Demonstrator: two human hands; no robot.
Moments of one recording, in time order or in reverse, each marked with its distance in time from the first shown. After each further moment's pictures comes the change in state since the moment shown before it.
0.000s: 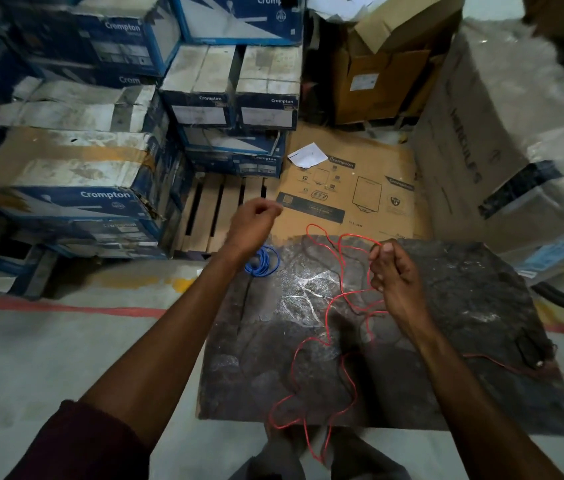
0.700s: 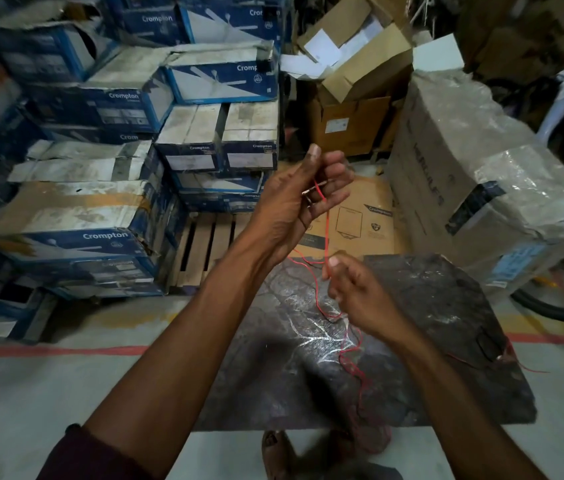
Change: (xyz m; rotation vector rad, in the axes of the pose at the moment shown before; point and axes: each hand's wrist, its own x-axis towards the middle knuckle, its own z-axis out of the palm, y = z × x) left_hand -0.110 0.183 0.038 -0.863 -0.458 0.178; right_hand -0.060 -0.103 -0.011 -0.234 -0.277 -0.052
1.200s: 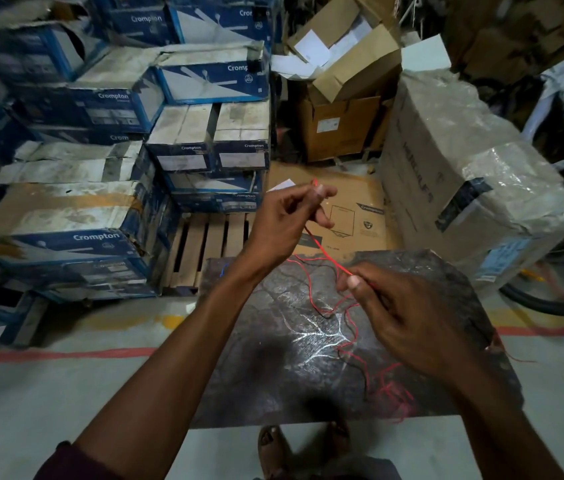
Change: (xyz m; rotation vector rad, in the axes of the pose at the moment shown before) left_hand -0.017 -0.030 -0.012 0.648 0.014 0.266; right_hand -0.065 -0.050 -0.041 -0.597 0.091 -0.286
